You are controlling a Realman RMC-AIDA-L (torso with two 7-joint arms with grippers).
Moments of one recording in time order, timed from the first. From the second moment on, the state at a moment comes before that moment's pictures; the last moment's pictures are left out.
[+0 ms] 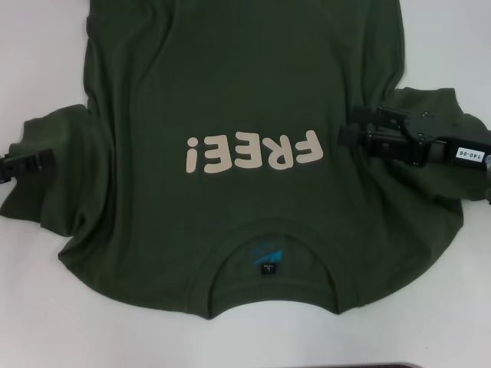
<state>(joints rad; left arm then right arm) -0.37 -2.06 0.42 0.76 2.25 1.39 -1.86 0.47 2.05 -0.47 -0.45 -2.02 -1.68 1.47</state>
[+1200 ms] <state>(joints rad) -0.38 -2.05 0.41 0.77 2.25 1.36 -1.88 0.46 2.05 -0.46 -0.45 -2.02 -1.68 1.47</state>
